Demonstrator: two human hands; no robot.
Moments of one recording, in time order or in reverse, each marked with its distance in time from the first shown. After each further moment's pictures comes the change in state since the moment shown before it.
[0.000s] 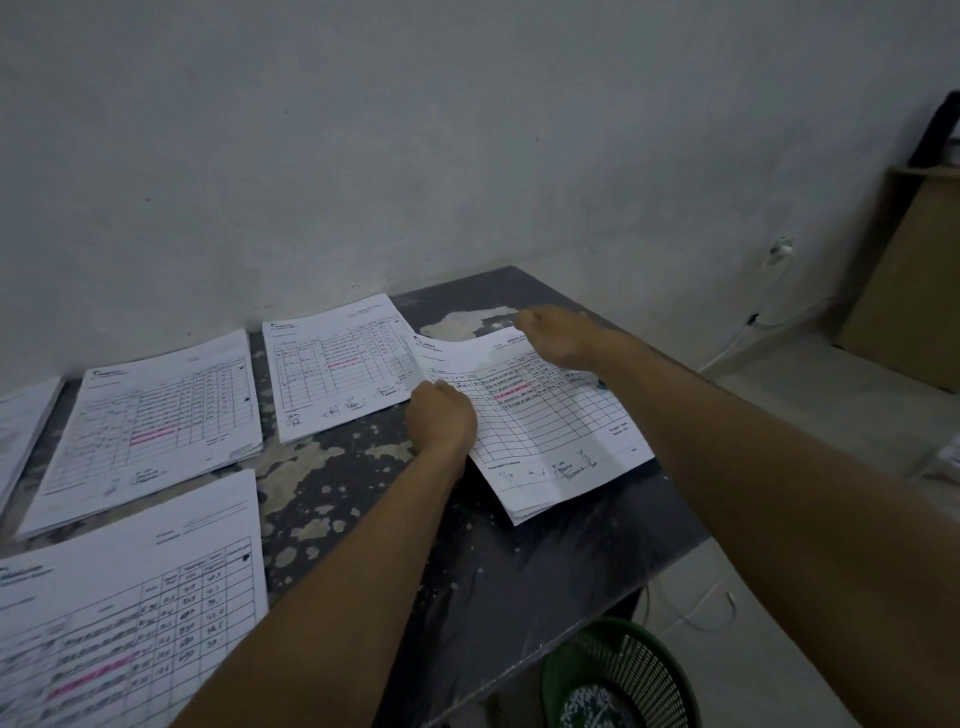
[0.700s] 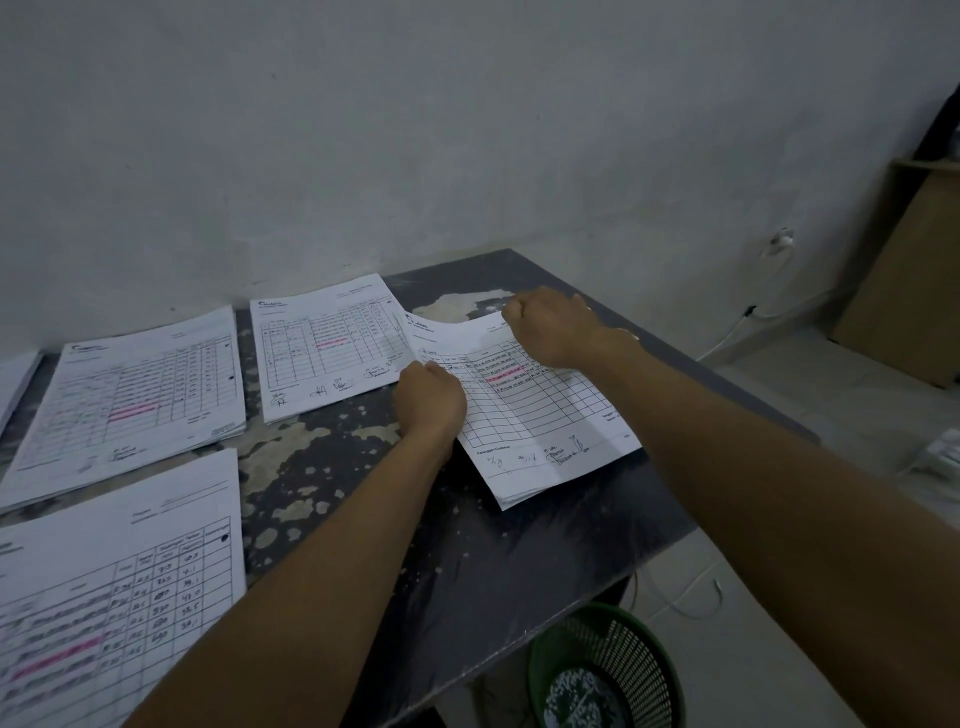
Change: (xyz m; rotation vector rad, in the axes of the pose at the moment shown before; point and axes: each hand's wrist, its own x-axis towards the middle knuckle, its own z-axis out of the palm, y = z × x) left_hand 0.000 -0.001 -0.001 -0.011 -0.005 0.009; right_hand -0.007 0.000 0.013 -0.339 0.163 -0.194
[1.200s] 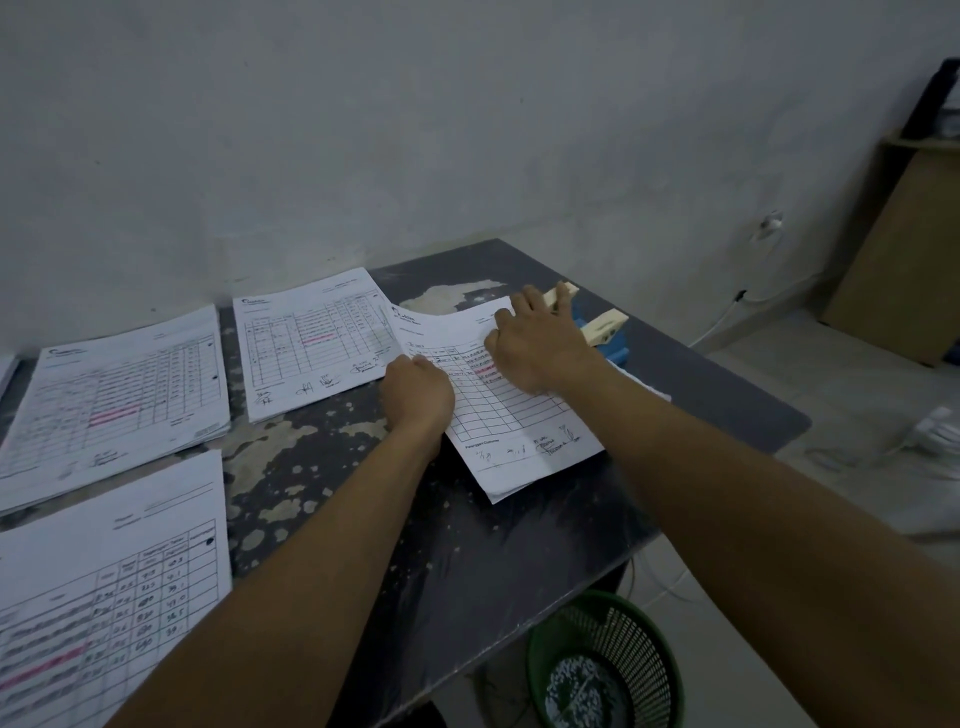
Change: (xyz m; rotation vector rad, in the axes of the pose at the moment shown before) left_hand 0.002 -0.002 0.002 0.028 0.019 0.024; right_hand -0.009 -0.004 0.035 -0.256 -0.086 0.057
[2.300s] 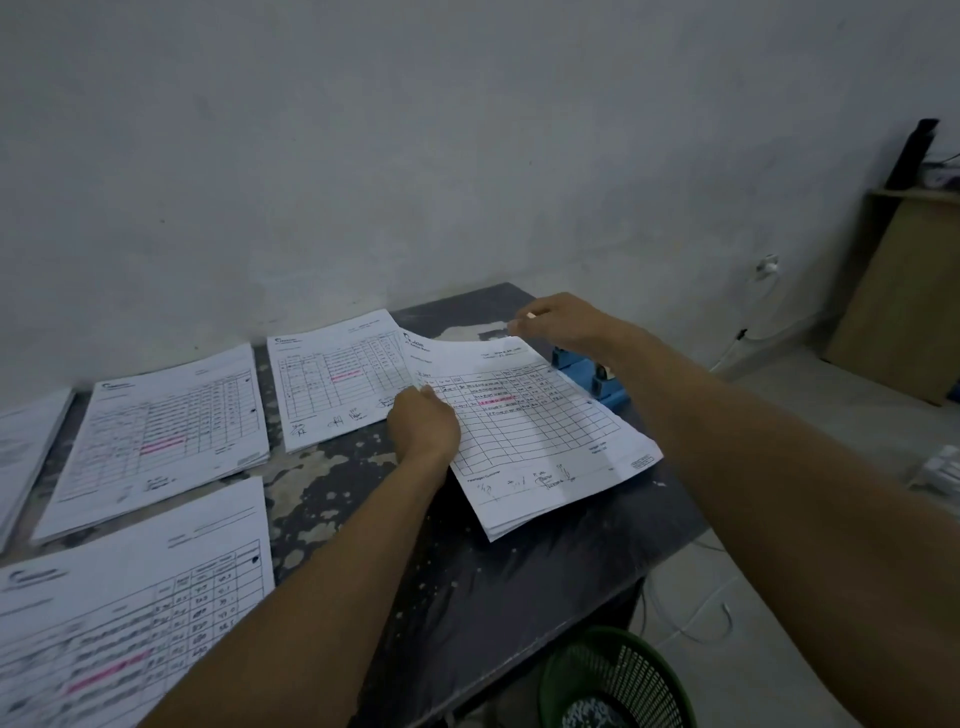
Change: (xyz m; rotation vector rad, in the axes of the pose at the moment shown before) left_hand -0.007 0.006 -0.027 0.042 0.024 0.039; right_hand 0.005 0.033 -0.073 0.937 -0.047 0.097
